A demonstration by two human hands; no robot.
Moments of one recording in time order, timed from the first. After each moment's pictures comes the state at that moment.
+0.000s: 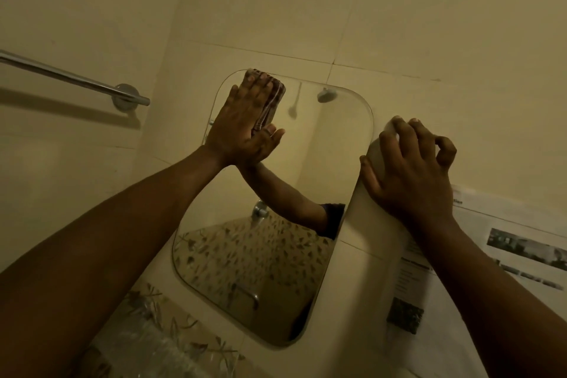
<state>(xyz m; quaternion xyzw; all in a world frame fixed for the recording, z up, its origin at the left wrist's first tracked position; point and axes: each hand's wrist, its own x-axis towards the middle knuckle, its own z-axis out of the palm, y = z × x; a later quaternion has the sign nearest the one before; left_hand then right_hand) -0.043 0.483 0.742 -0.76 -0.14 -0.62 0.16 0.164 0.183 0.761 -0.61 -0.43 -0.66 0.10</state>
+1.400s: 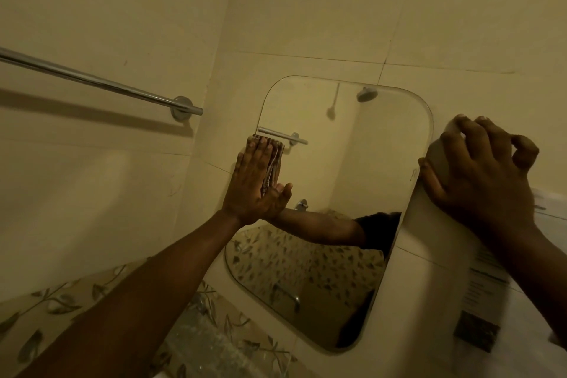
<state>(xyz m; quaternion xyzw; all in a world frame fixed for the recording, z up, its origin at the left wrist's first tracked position) -0.072 0.507 0.605 -0.77 -0.18 -0.61 0.05 0.165 0.184 0.762 -0.60 -0.44 -0.66 0.12</state>
